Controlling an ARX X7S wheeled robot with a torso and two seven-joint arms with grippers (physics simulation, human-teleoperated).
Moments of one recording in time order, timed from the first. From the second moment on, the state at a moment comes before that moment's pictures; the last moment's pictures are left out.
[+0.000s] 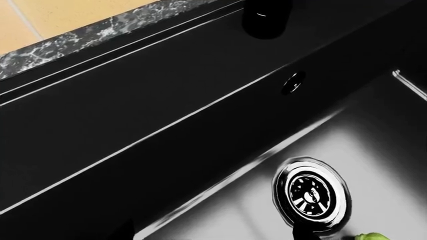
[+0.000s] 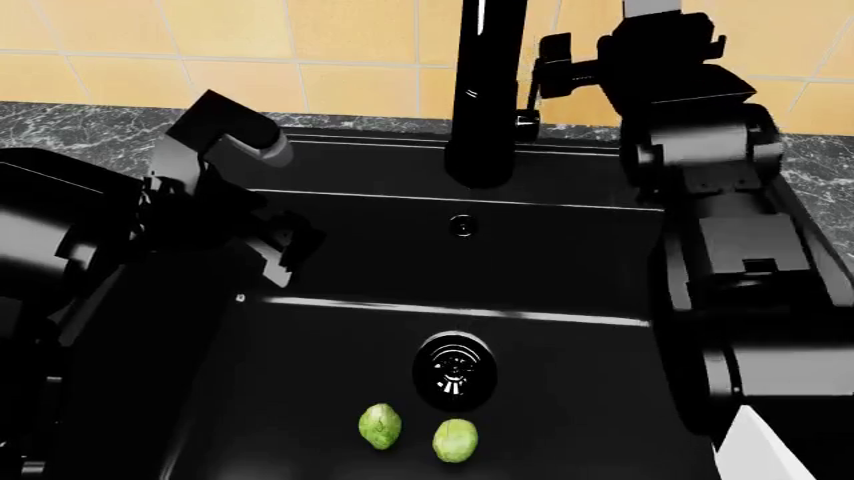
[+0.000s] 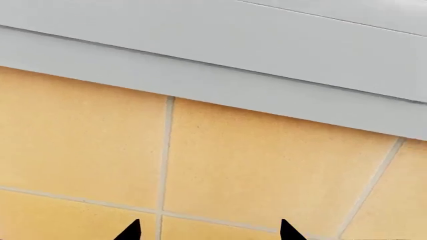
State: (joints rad) left arm -1.23 -0.48 0.44 -0.07 -0.28 -1.42 0.73; right arm 1.55 0.09 -0.15 1.15 -0.02 0.40 -0.05
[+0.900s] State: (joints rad) left arm -1.30 -0.51 0.53 -0.09 -0.36 -1.48 0.82; right arm 1.62 0.70 -0.65 -0.15 0.79 1.51 -0.27
